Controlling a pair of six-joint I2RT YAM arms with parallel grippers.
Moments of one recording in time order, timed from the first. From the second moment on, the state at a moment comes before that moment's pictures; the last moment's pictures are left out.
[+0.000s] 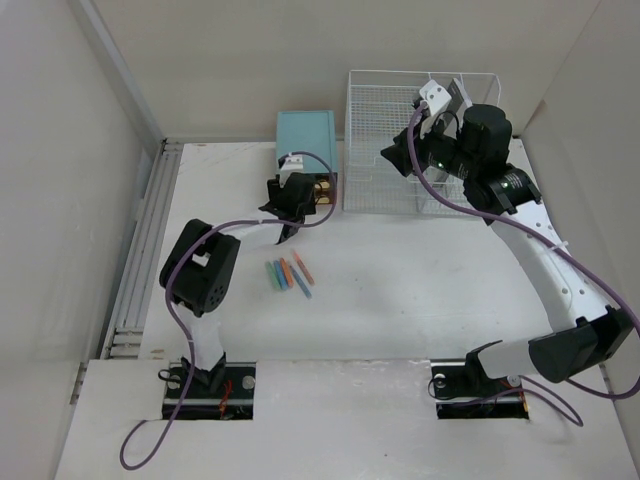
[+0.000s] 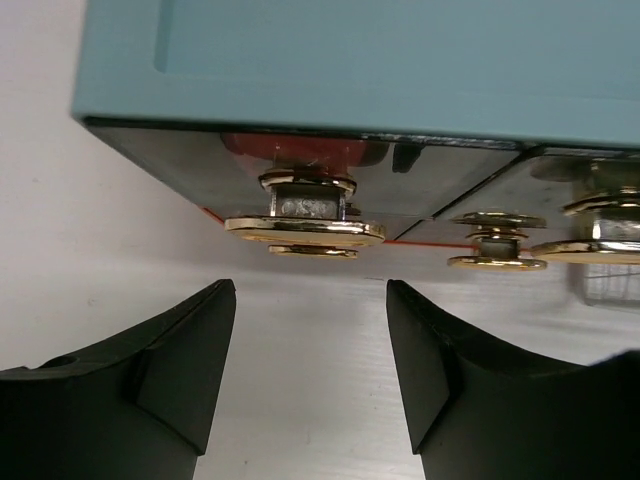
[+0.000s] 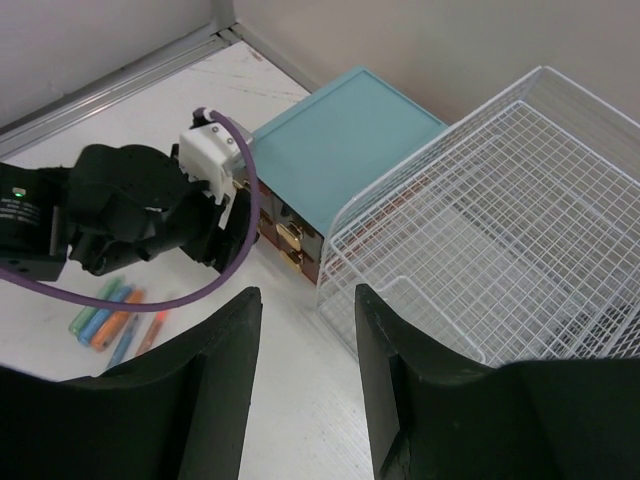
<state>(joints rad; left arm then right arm) -0.54 1.85 1.14 0.12 -0.51 -0.37 0.37 1.37 1.54 -0.35 -0.42 -0.16</state>
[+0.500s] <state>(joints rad) -0.54 1.92 1.19 0.09 -0.55 -0.34 0.37 1.37 1.54 -0.35 -0.42 -0.16</state>
